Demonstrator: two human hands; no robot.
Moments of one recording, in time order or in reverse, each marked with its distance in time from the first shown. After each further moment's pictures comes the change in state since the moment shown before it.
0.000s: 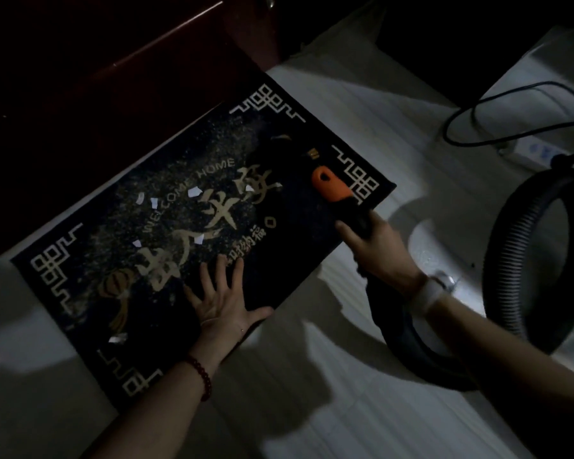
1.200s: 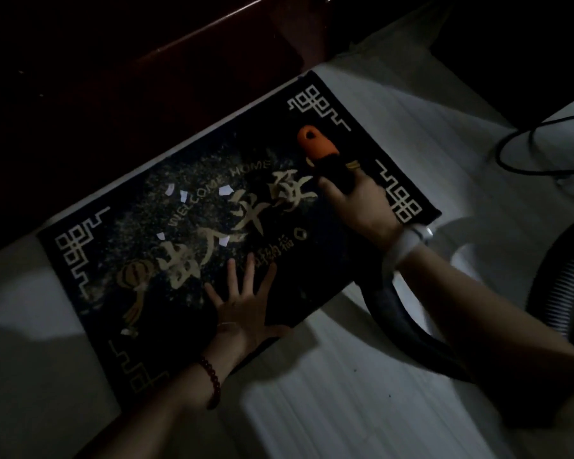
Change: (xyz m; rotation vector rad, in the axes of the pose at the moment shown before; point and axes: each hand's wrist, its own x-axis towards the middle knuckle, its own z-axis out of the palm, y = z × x) left_hand 0.011 -0.007 0.003 0.018 -0.056 0.119; right_hand 0.078 -0.072 0.036 -0.140 0.003 -0.105
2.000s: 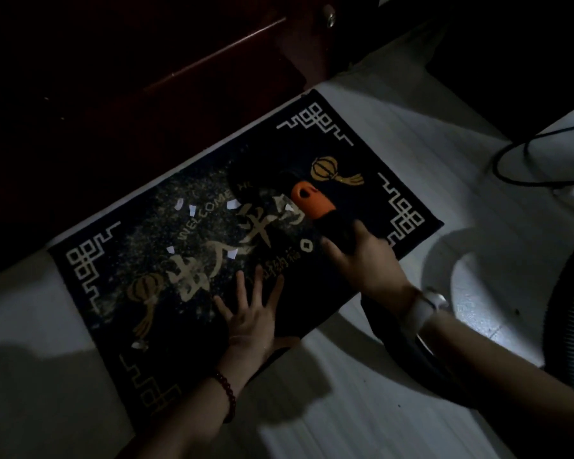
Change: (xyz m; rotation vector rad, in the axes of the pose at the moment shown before) left_hand 0.000 -0.002 0.006 -0.009 0.036 0.006; right_hand -0.057 0.008 0.010 -0.144 -0.060 -0.022
